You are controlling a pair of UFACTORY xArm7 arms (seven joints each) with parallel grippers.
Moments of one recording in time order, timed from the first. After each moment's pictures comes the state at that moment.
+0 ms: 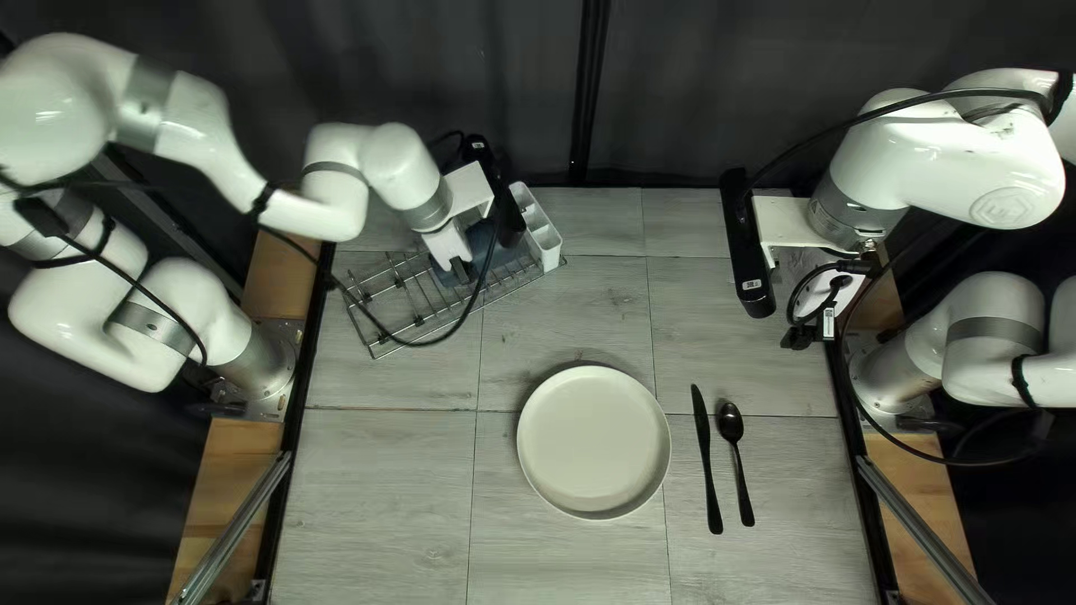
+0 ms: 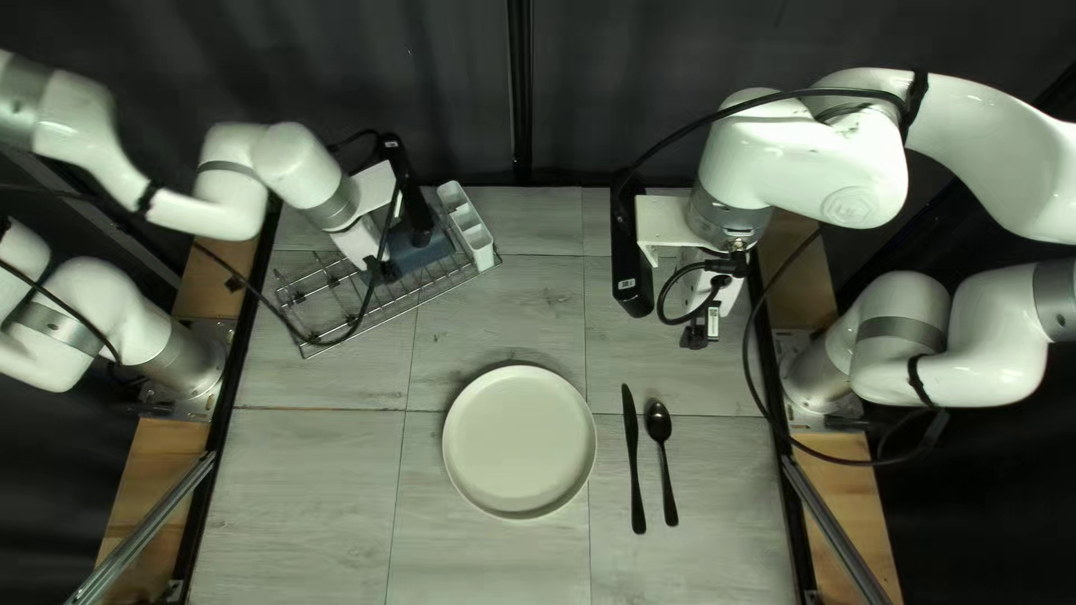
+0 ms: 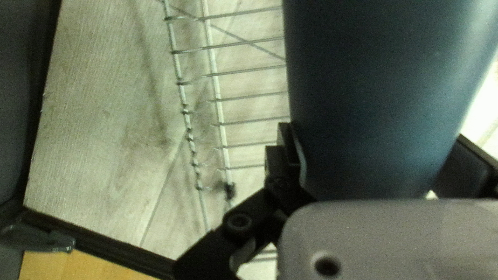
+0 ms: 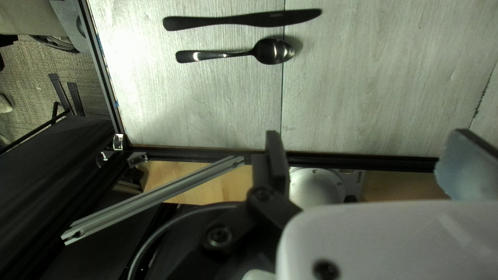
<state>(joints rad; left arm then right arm) 2.80 0.51 -2.65 0.62 0.46 0.87 -0.52 -0.39 -0.63 0.23 0.87 0.27 1.53 -0.19</state>
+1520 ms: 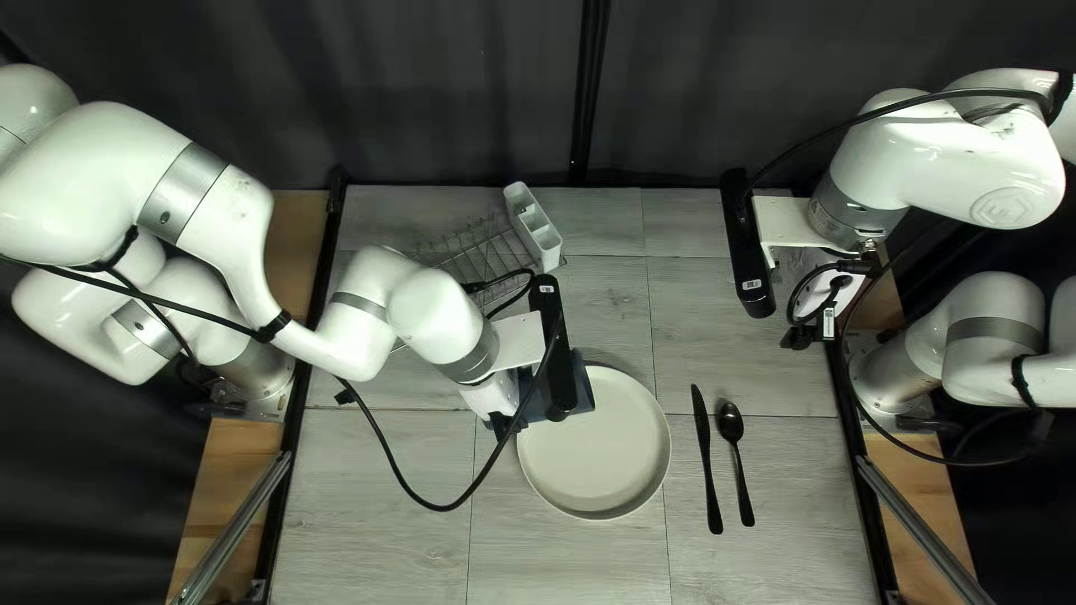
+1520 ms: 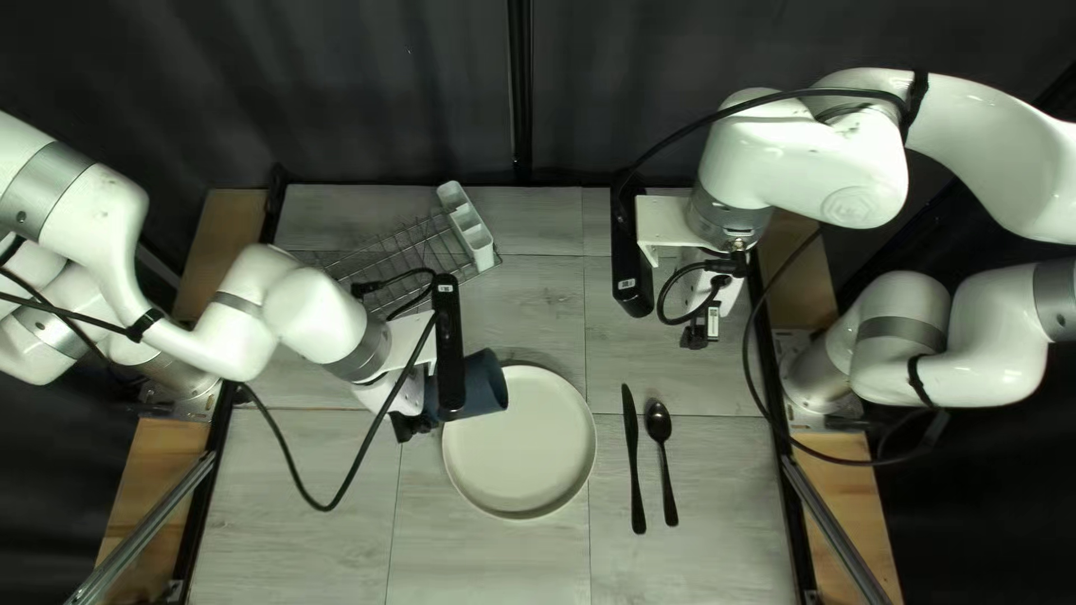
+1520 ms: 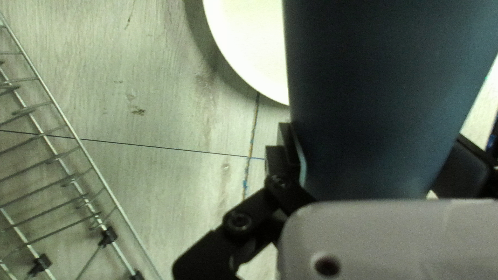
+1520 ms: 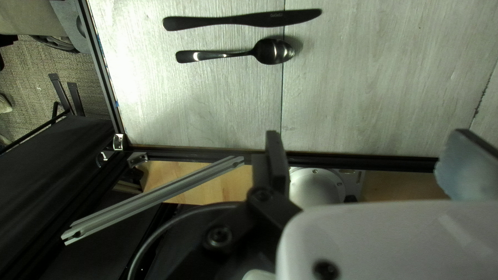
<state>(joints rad) 2.54 0.22 -2.73 0.73 0.15 0.66 -0.43 -0.39 -0.63 0.23 0.87 0.27 1.53 -0.19</state>
